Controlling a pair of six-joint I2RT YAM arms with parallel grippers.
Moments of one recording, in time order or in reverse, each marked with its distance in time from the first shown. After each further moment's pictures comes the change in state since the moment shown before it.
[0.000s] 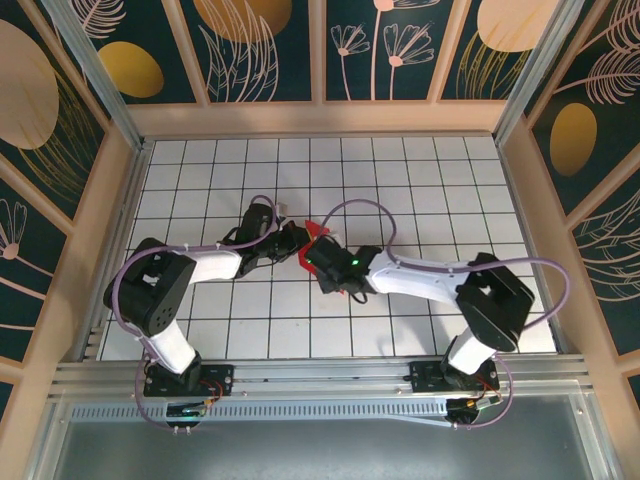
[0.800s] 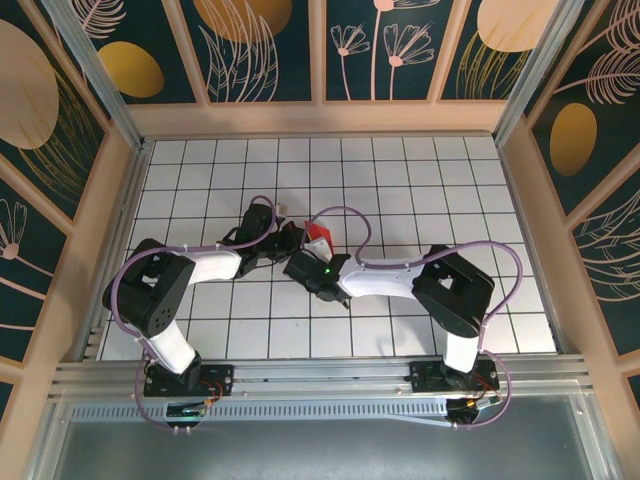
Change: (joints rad) left arm -0.001 -0.003 0.000 -0.020 -0.001 -0.001; right arm 0.062 0.188 0.075 0.006 0.212 0.048
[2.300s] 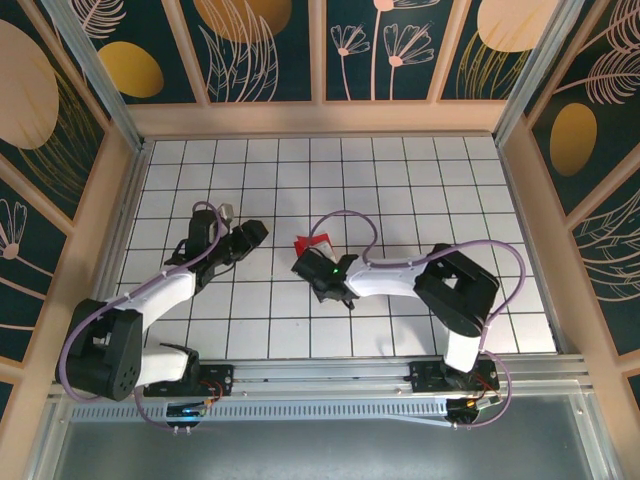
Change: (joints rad) left arm 0.250 -0.413 -0.199 -0.207 -0.050 0.119; right arm -0.058 -0.036 -0.091 0.113 -0.175 -0.059
